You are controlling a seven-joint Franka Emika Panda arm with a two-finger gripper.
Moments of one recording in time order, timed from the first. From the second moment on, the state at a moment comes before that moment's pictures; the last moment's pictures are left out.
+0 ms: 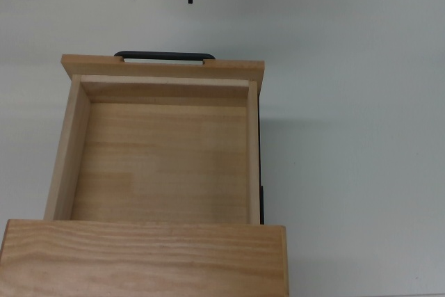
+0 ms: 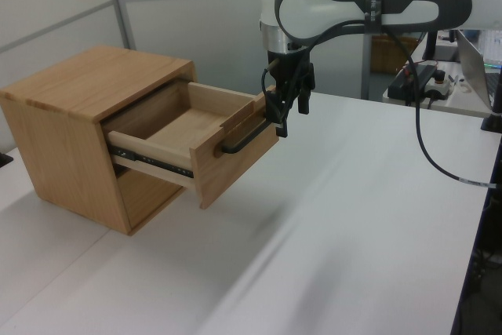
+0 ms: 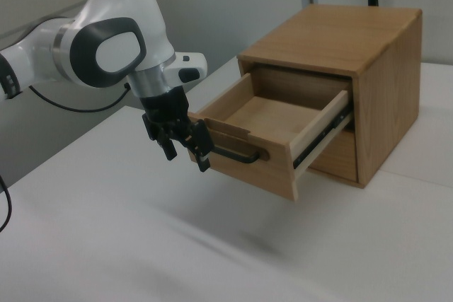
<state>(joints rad) -0.06 0.00 0.10 -1.64 -0.06 1.65 0.01</state>
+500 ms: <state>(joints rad) -0.06 0.02 0.10 -1.63 -0.06 1.65 0.01</state>
